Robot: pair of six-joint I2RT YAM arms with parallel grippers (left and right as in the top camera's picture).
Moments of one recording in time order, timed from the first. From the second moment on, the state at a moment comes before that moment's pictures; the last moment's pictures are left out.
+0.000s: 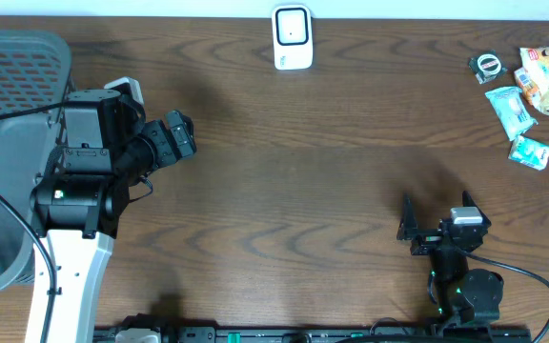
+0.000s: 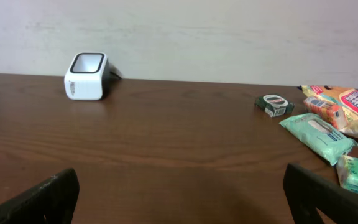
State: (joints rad) left arm -0.04 1.16 1.20 -0.84 0.16 -0.40; right arm 0.04 0.01 0.01 -0.07 -0.01 -0.02
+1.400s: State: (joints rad) left arm -0.04 0.17 0.29 -0.40 0.23 0.02; right arm 0.04 0.01 0.01 -0.07 -0.01 -0.02
